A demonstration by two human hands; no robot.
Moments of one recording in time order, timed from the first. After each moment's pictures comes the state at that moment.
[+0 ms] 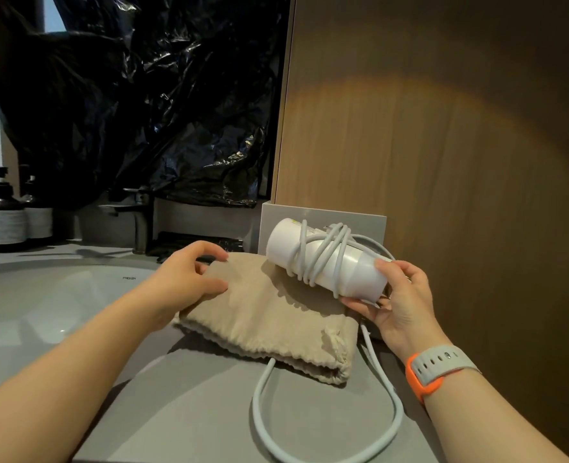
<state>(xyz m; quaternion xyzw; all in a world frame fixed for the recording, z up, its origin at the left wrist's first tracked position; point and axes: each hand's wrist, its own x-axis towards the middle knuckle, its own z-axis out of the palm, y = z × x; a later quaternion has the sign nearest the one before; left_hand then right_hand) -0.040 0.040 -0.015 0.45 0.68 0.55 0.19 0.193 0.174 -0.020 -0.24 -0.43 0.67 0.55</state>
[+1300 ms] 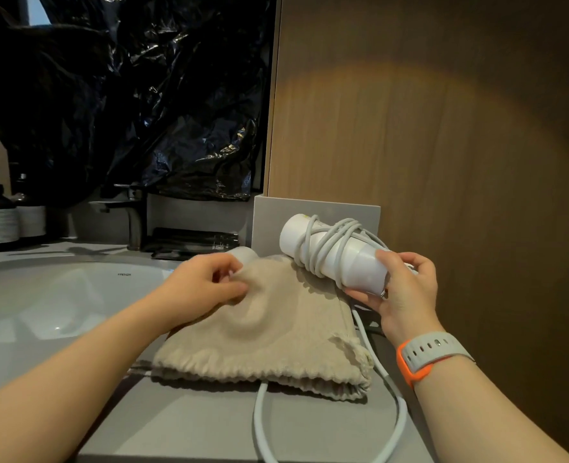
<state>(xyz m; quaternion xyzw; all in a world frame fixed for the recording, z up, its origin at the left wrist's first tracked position) -0.024 0.052 -0.027 0.57 0.68 0.45 0.08 0.199 0.178 -0.021 -0.28 -0.42 0.61 0.61</state>
